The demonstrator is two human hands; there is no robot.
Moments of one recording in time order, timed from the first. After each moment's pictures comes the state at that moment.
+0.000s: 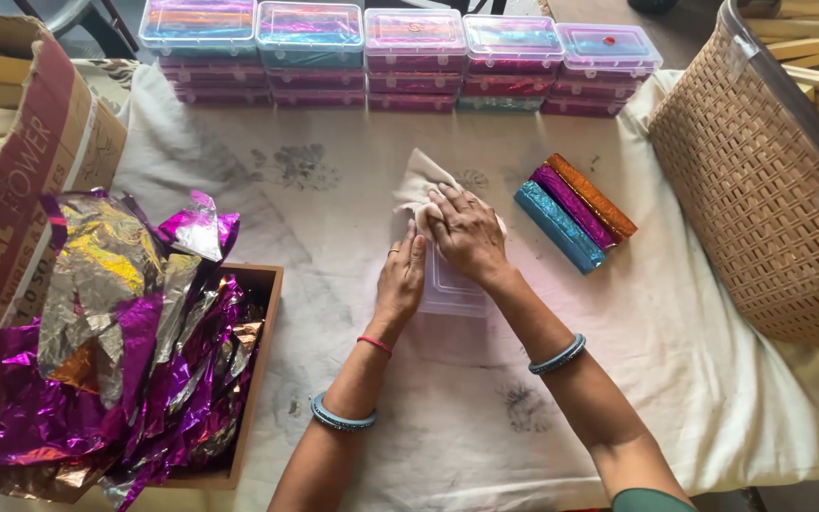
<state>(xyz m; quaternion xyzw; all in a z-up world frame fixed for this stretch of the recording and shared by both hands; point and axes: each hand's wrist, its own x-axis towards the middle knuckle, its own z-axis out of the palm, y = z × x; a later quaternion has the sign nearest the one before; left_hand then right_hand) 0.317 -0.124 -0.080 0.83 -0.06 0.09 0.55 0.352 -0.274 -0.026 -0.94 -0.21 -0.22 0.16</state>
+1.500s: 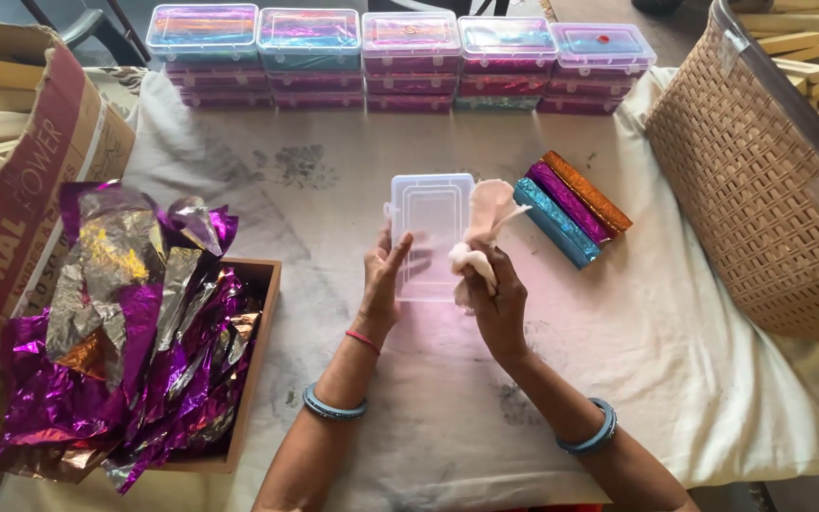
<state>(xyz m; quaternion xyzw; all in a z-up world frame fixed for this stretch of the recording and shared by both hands) 0.299 -0.111 -0.049 0.45 -0.02 0.00 0.89 0.229 -0.281 -0.020 -0.76 -0.11 -0.27 0.58</state>
